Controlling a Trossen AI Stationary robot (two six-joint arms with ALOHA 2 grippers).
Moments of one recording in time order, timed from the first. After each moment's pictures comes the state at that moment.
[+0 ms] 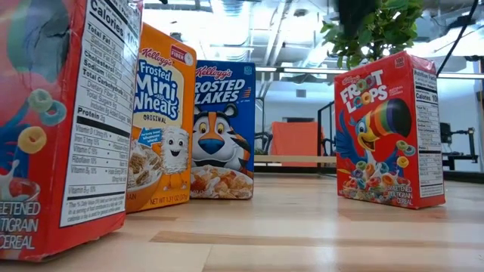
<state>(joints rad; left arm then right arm) 0.53 1.49 2.24 -1.56 0.00 0.28 0.27 1.74 1.76 -1.39 0.06 0.81</state>
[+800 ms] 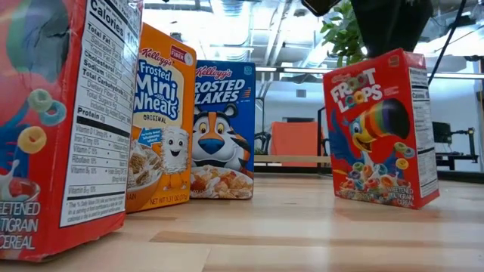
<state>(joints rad) 0.53 1.49 2.24 -1.56 0.03 0.28 0.43 1.96 1.76 -1.35 0.02 1.16</state>
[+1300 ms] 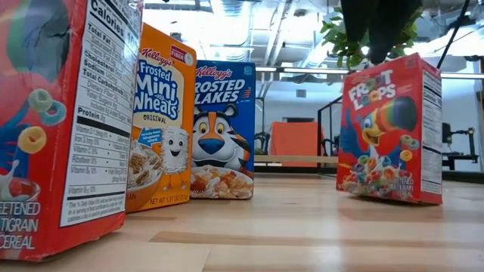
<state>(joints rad) 0.53 1.49 2.24 -1.56 0.03 0.28 0.43 1.91 1.77 -1.36 0.13 1.16</state>
